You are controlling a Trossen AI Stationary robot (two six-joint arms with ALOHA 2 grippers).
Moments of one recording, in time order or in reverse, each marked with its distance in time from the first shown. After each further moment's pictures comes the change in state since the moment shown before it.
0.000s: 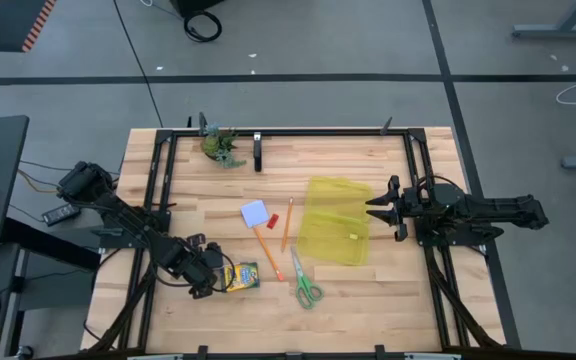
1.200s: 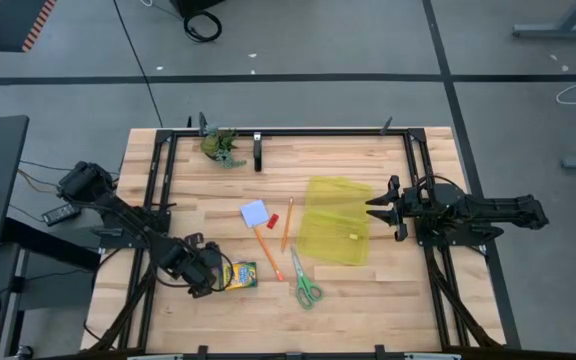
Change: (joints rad) left arm -0.002 0.000 0.001 0.015 -0.032 -0.027; right arm 0.000 0.000 0.000 0.000 0.000 0.000
